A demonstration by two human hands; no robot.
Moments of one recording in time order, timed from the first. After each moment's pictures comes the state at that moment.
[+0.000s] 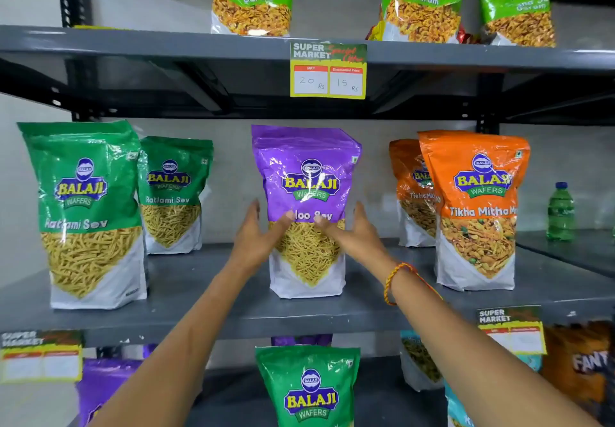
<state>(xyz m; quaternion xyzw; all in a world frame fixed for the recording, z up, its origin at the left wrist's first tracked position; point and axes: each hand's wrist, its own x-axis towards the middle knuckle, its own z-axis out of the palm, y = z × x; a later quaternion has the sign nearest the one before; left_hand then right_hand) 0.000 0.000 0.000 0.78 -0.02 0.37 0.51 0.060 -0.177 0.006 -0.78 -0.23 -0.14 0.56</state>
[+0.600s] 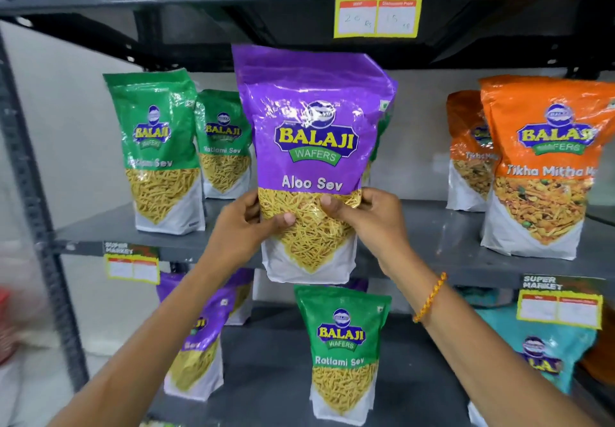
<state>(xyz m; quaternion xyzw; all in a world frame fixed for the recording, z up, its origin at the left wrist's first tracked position) -0.129 -0.012 -0.030 0.74 -0.05 0.36 0.57 -0.031 -0.172 -0.018 -0.66 -0.33 -0.07 0.67</state>
